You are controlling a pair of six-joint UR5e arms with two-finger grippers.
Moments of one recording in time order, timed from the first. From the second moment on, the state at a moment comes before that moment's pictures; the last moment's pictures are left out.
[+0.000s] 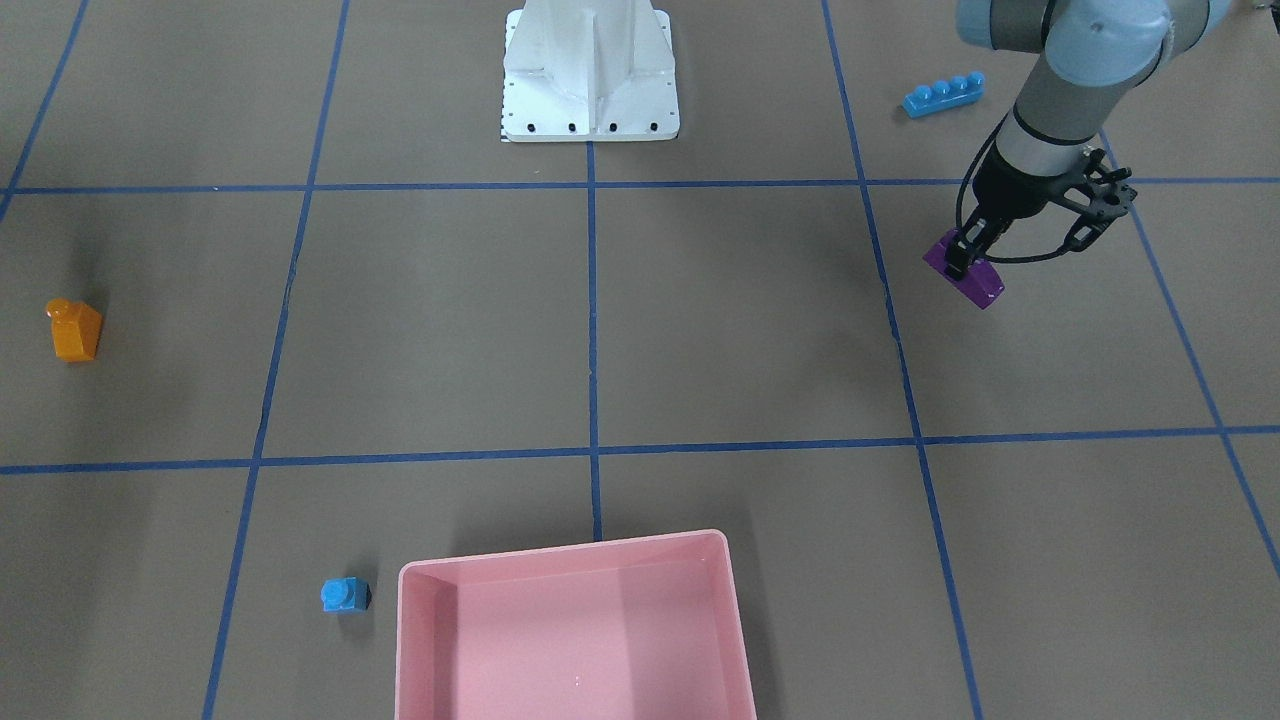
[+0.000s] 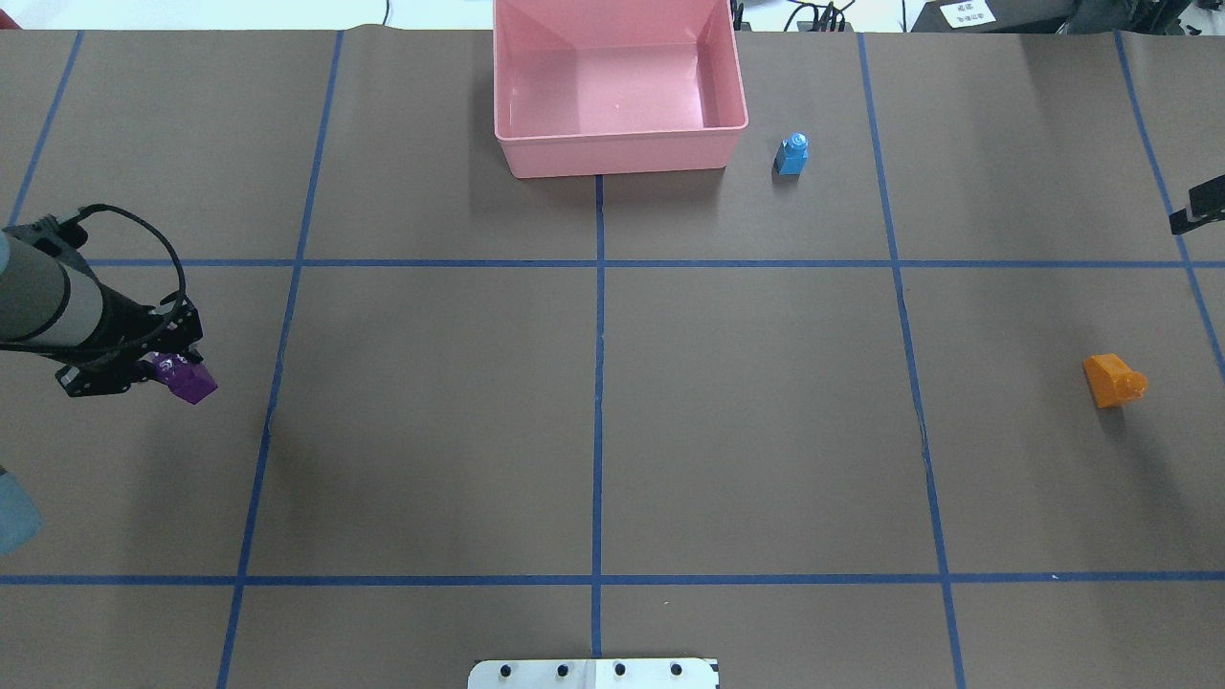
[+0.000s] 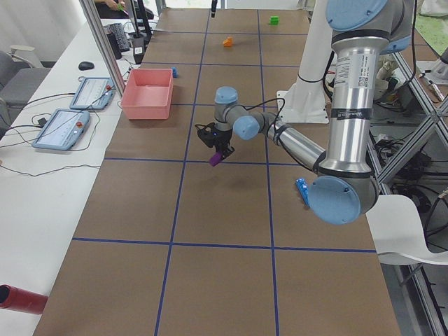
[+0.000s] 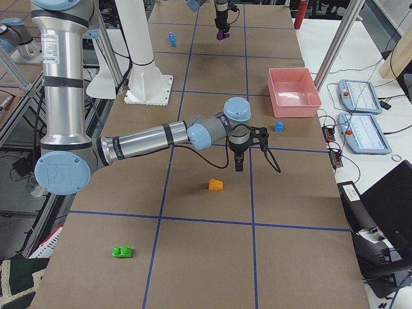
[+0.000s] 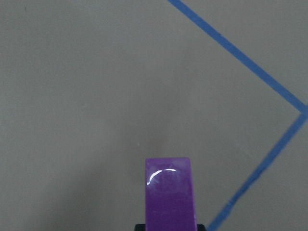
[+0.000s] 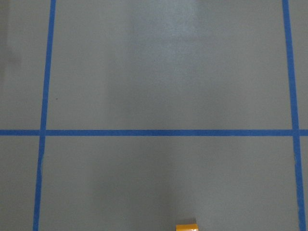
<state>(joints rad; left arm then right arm) -0.82 -1.71 -2.06 -1.57 -2.00 -1.65 1.25 -1.60 1.85 -1.32 2.28 0.56</state>
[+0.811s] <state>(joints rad) -0.85 -2.06 -2.01 -1.30 -2.00 -1.63 1.07 -1.62 1.72 -1.27 2.22 0.55</state>
